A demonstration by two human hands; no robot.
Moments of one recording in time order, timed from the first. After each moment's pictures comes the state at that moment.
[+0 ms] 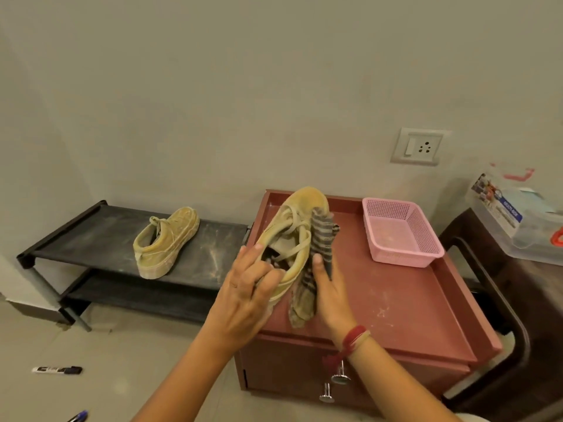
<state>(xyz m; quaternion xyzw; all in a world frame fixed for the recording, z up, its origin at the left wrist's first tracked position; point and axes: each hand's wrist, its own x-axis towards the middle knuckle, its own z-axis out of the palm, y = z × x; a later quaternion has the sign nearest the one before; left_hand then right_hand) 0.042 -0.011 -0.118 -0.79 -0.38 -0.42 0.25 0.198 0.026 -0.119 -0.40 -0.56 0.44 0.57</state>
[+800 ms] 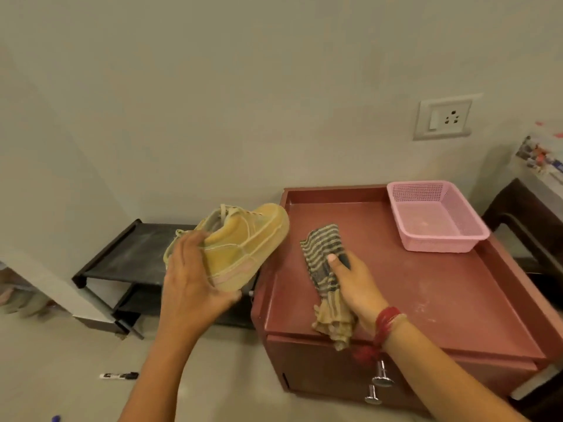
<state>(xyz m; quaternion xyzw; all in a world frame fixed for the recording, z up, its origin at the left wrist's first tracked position) -0.025 -0.028 -0.071 -0.65 -0.66 -0.38 0.08 0.206 0.042 -0.107 -0.50 -0.54 0.51 0.44</state>
